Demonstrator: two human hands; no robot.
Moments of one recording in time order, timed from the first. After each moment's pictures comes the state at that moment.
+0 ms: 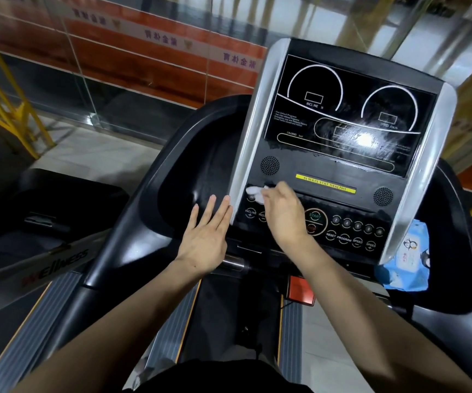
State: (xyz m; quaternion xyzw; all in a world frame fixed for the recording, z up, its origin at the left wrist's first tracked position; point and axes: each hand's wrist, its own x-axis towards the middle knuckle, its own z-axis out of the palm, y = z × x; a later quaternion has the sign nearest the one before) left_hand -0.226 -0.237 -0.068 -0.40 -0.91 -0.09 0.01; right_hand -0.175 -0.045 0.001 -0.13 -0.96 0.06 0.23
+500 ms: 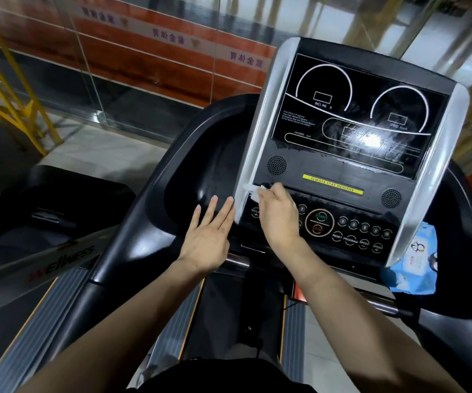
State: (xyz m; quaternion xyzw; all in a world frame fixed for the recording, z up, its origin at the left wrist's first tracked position) left_hand -0.226 -0.245 -0.066 -0.39 -0.92 -0.12 -0.01; right_hand -0.187 -0.065 -0.009 -0.16 -0.96 0.06 0.24
